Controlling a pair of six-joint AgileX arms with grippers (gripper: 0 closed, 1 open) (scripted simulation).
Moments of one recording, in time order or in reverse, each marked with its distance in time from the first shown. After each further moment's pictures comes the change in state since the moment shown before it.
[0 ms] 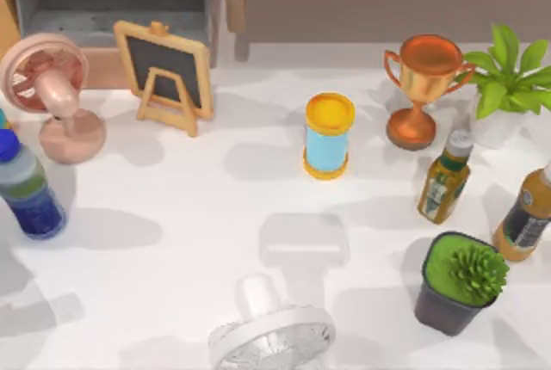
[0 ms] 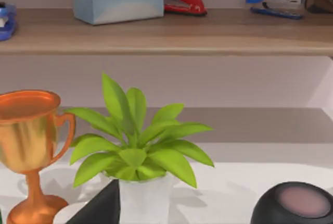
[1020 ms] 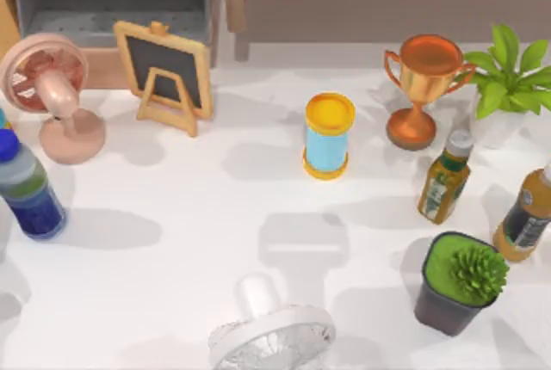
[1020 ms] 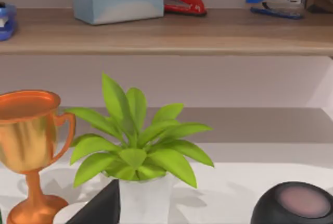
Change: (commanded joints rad) left arm 0.038 0.187 -0.076 0.076 -0.106 0.199; right arm 0.000 0.000 0.000 0.000 0.000 0.000
